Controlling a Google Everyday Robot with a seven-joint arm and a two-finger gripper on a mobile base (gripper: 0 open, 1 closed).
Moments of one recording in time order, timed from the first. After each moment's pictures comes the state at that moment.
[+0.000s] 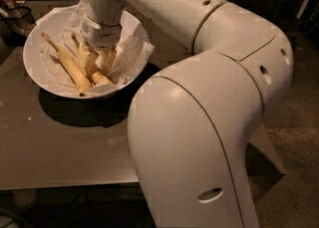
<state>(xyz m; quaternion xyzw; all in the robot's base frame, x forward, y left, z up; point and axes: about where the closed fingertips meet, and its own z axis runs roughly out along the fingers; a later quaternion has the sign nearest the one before) 0.625 0.165 0.845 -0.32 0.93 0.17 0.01</state>
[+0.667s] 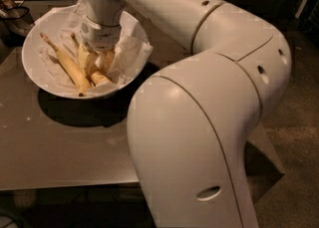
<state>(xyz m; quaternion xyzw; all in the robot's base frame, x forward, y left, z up) 0.624 0.166 0.845 -0.32 0.93 0.18 0.01</state>
